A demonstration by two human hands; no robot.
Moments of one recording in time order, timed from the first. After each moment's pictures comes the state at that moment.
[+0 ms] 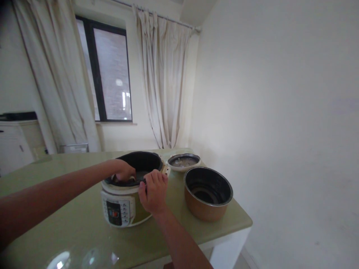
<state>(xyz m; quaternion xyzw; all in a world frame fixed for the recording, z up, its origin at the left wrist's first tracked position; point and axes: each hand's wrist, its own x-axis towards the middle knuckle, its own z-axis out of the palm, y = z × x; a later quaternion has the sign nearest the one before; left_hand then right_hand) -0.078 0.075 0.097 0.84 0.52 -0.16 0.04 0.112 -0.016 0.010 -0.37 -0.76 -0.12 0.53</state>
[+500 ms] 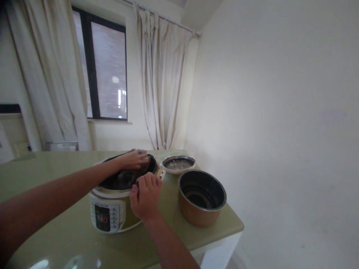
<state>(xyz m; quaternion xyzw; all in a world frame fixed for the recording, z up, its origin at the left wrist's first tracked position) -0.055 0.106 0.107 0.94 0.28 -0.08 -0.20 0.108 -0.017 0.007 -0.37 -0.75 -0.10 0.54</state>
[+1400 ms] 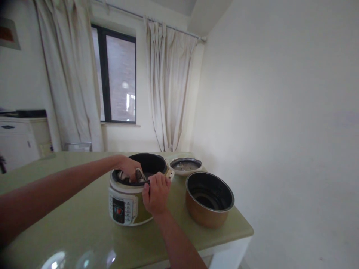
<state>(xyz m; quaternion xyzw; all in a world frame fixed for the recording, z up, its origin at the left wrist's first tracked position) -0.078 0.060 0.138 0.83 0.48 -0.16 0.24 0.107 -0.015 0.007 -0.36 -0.74 -0.14 0.55</state>
